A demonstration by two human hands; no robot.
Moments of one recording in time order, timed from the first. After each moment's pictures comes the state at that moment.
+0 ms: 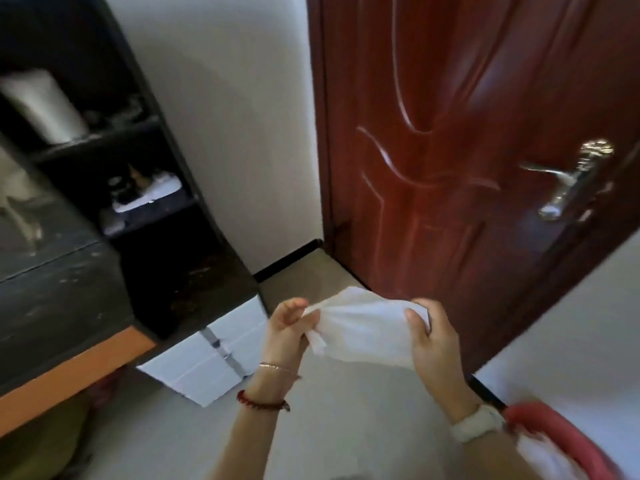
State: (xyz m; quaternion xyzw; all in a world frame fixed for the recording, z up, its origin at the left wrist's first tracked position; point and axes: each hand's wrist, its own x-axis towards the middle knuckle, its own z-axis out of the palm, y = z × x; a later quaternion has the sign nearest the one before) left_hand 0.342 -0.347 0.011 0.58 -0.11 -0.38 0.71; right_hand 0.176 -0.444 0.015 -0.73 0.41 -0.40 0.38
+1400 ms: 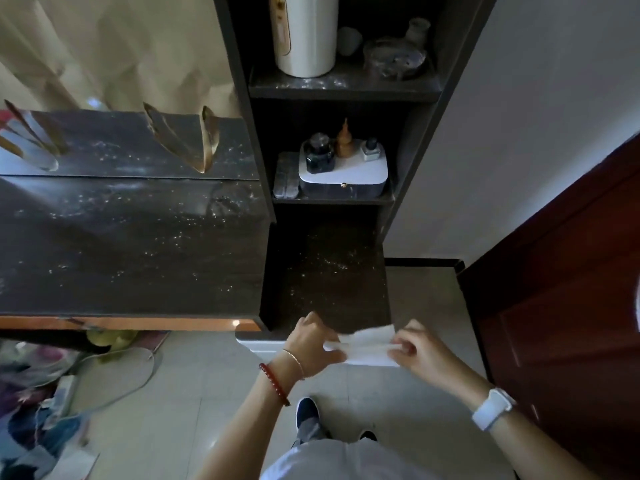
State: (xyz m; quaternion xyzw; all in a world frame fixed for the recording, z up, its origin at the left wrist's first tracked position) left_hand 0.672 -0.297 -0.059 0.89 -0.21 -0.31 0.24; right_hand 0.597 -0.501 -0.050 -0.90 0.08 0.22 0.37
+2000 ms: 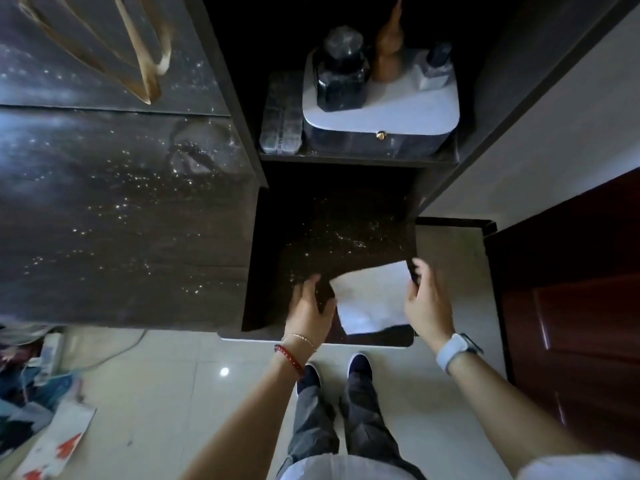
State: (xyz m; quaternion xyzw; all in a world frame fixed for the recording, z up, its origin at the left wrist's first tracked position) left_hand 0.750 -0.323 -0.221 0.87 0.06 -0.25 0.42; right_hand 0.722 -0.508 -0.206 -0.91 0.26 0.03 0.32
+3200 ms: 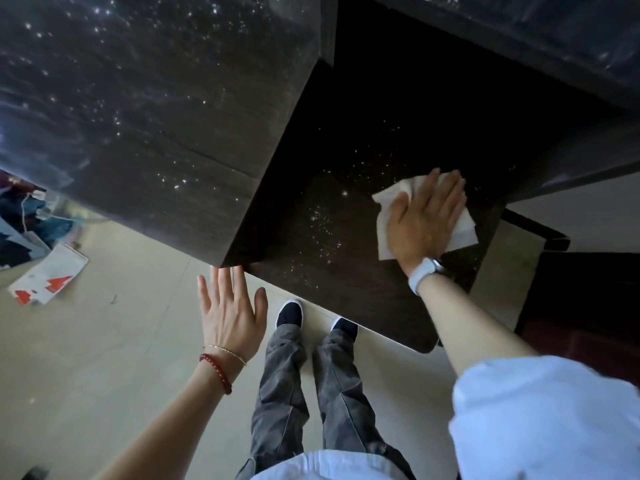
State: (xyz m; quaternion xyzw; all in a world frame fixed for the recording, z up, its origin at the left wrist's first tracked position) left_hand 0.671 -0.248 -0.301 0.97 0.18 -0.15 0.11; right_hand 0.824 -0.469 -0.324 -0.99 0.10 0.03 0.09
